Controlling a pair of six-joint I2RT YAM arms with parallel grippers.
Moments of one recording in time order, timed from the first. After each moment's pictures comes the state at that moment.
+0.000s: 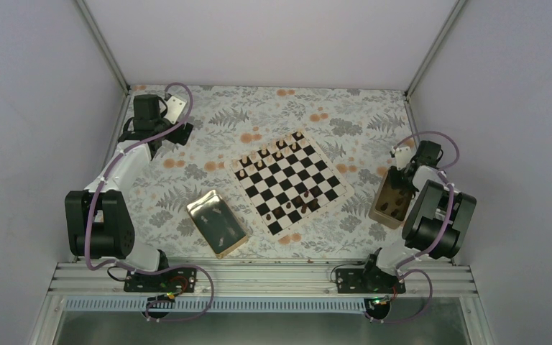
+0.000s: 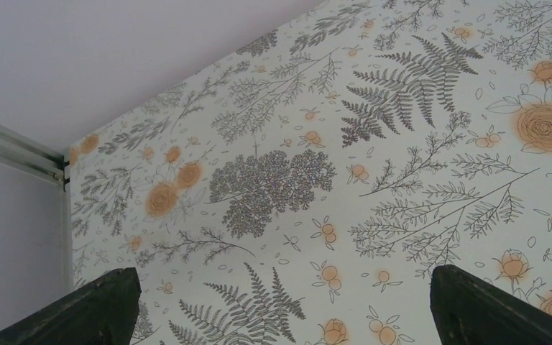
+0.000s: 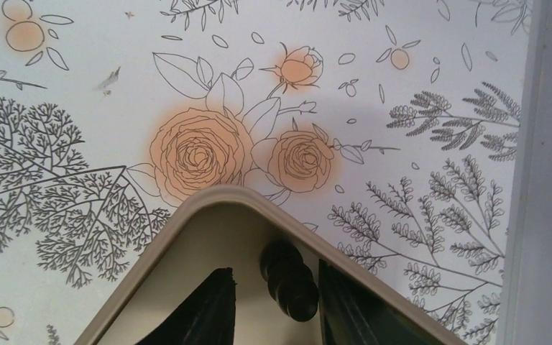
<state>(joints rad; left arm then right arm) 0.00 1.50 1.10 -0.24 0.10 0.44 -0.43 1.57 0.84 -0.33 -0.12 -0.60</state>
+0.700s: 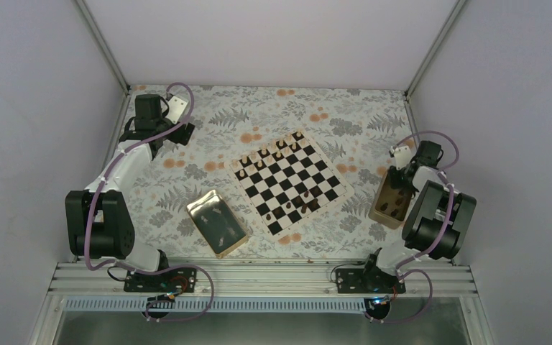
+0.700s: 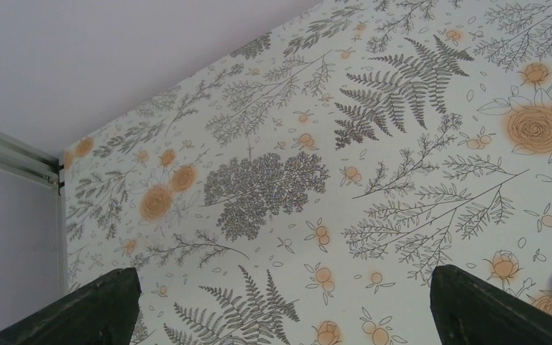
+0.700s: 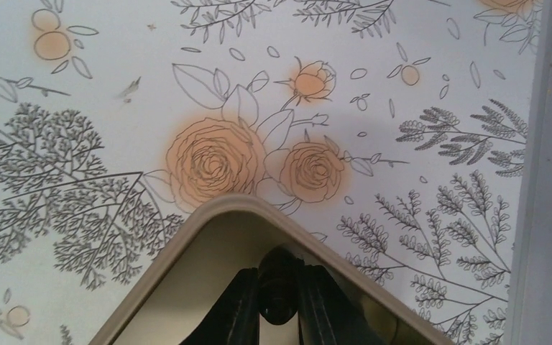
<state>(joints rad) -0.01 1.50 1.10 -0.25 0.10 0.43 -0.43 1.57 0.84 -0.30 -0.15 -0.62</state>
